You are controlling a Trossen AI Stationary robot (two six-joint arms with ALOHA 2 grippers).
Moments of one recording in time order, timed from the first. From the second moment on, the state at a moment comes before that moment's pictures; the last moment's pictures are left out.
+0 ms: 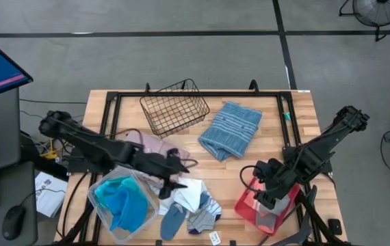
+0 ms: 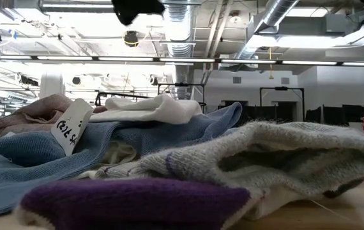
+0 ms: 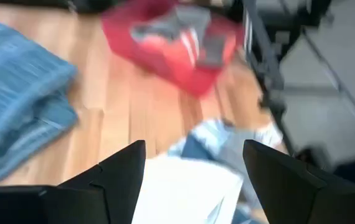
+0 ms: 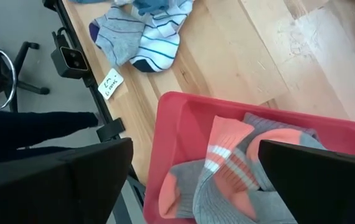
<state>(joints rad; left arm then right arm) -0.36 1.42 1.04 -0.20 -0.13 -0.25 0.69 1.28 1.23 -1.06 0.14 1.17</state>
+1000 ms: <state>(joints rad) -0.36 1.76 1.04 -0.18 -0.10 -0.17 0.69 1.28 1.23 -1.06 0.14 1.14</state>
